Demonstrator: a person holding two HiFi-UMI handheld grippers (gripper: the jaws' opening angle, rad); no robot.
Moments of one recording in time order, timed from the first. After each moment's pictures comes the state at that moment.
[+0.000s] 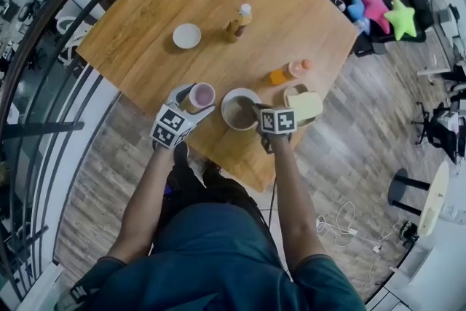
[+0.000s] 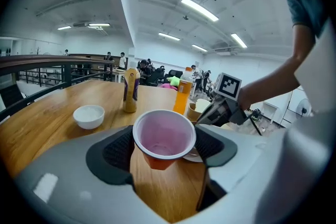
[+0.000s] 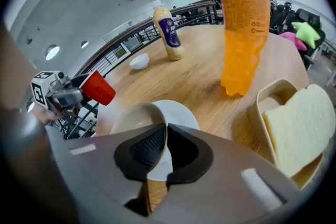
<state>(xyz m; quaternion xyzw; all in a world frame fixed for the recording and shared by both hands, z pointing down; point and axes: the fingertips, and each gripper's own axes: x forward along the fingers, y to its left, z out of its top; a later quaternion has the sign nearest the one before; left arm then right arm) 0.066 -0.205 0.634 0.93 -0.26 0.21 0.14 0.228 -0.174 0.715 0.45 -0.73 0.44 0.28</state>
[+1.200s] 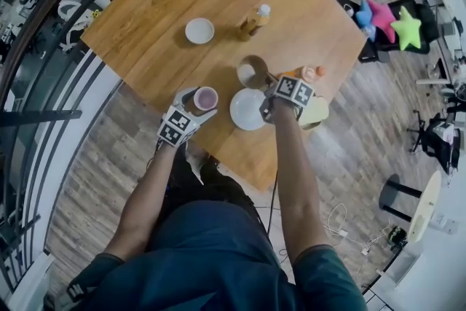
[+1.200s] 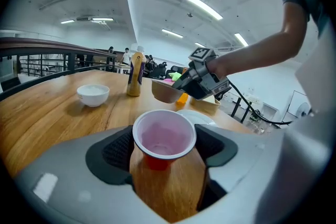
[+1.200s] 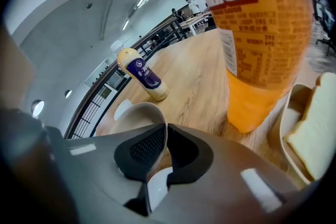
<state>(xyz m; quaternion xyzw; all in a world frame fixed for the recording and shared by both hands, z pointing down) 0.039 -0.198 0.693 0.93 -0.26 0.22 0.16 0.234 -0.290 0.682 0.54 -0.66 0.51 0.10</state>
